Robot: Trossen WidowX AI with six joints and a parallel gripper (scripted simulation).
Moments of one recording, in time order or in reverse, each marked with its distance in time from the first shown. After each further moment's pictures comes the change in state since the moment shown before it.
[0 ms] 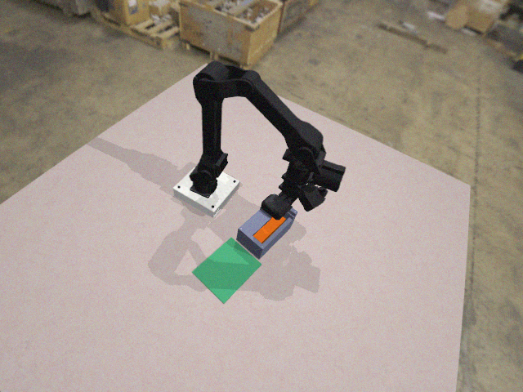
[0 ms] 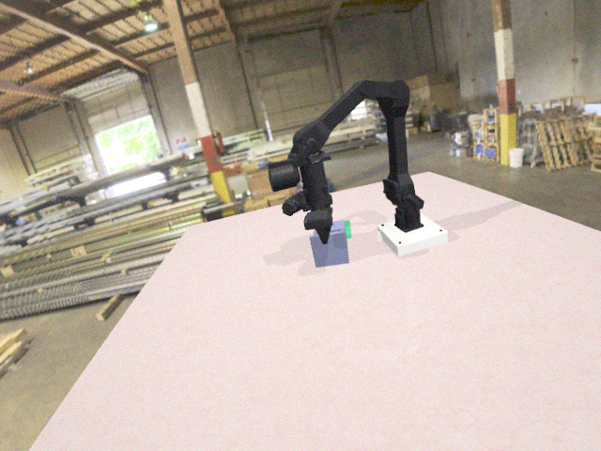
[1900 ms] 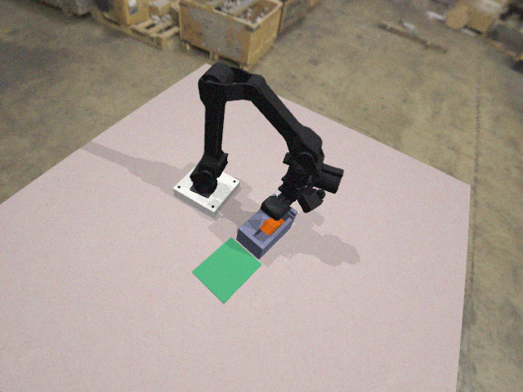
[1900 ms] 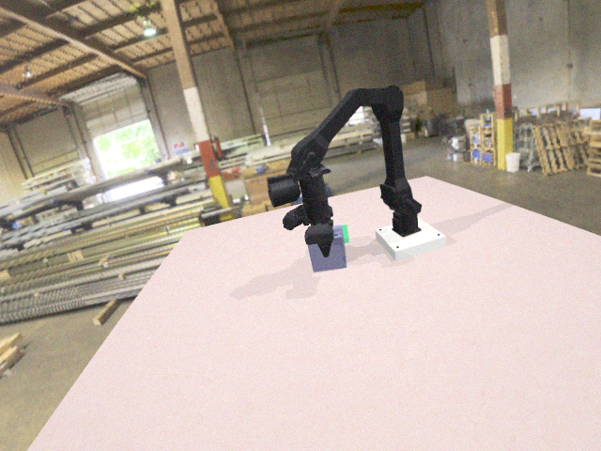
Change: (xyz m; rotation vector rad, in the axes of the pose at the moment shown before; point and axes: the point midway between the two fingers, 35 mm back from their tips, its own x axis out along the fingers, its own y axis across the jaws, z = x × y) arm 0.020 0.010 -0.006 0.001 0.024 -0.002
